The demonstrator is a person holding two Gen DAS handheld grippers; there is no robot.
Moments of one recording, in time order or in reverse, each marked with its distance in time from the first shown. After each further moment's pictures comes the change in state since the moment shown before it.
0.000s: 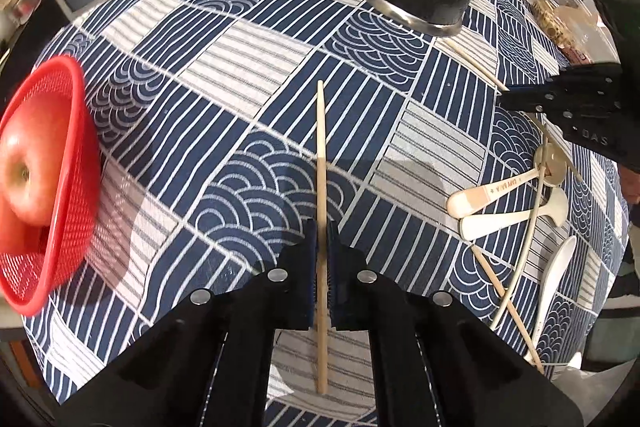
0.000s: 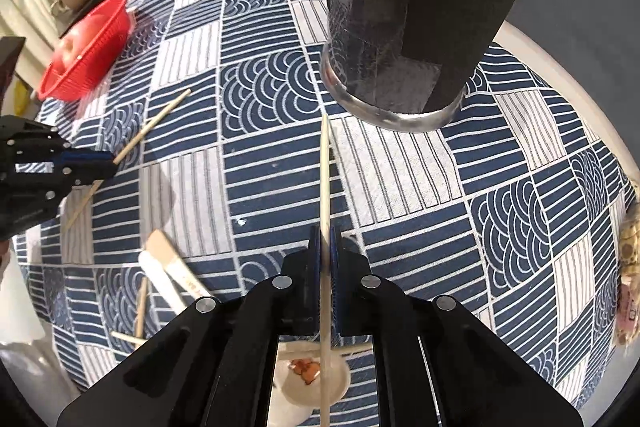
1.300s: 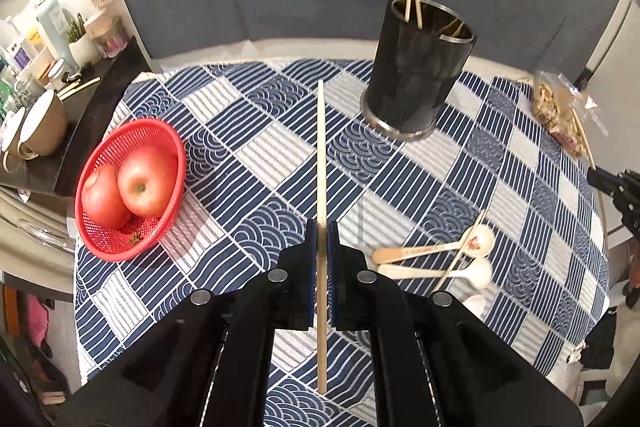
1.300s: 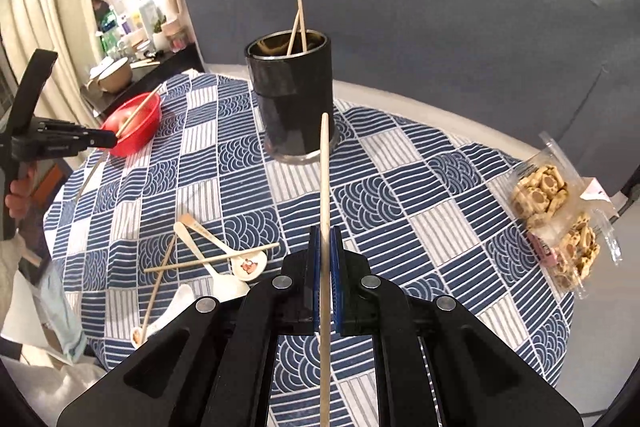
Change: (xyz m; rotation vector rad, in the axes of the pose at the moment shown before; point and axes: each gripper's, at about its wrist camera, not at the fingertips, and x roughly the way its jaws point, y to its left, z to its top) left arm -0.130 -0.054 0.001 -0.149 -0.229 0.153; right arm -0.172 -0.076 -0.113 0.084 -0.371 -0.034
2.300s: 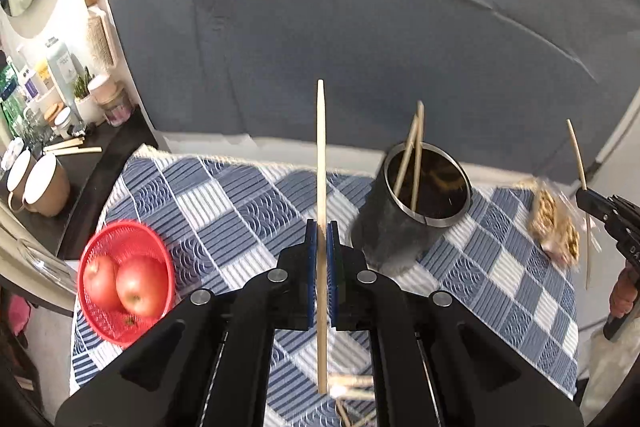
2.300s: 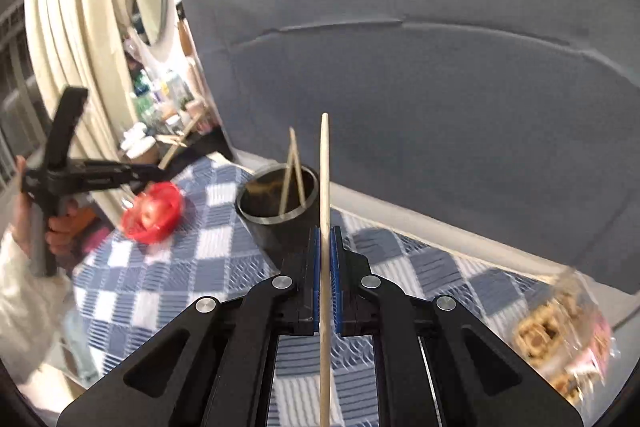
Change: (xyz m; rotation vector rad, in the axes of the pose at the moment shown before) left arm -0.012 -0.016 0.123 -0.128 -0.184 0.021; right arm 0.017 -0.063 0.138 -0.020 -0.198 0.230
